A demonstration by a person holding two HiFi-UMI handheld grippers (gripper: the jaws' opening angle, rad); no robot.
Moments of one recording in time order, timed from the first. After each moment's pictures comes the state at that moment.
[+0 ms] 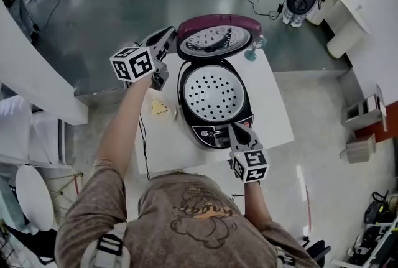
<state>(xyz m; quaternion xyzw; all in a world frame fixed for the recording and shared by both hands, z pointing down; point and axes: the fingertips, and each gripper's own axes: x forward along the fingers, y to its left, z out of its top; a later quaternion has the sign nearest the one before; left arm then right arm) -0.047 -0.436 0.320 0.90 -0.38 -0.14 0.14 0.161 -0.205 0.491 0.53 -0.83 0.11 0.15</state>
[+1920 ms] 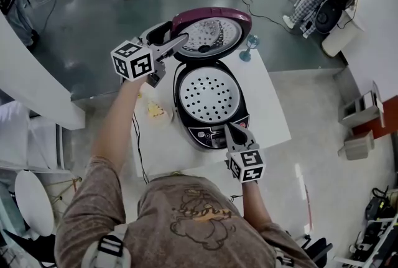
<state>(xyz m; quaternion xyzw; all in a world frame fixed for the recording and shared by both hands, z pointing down) -0.007 -0.426 0.298 0.95 -0.30 -0.09 0.05 0.161 -0.205 0.490 0.53 -0.83 0.10 0.15</state>
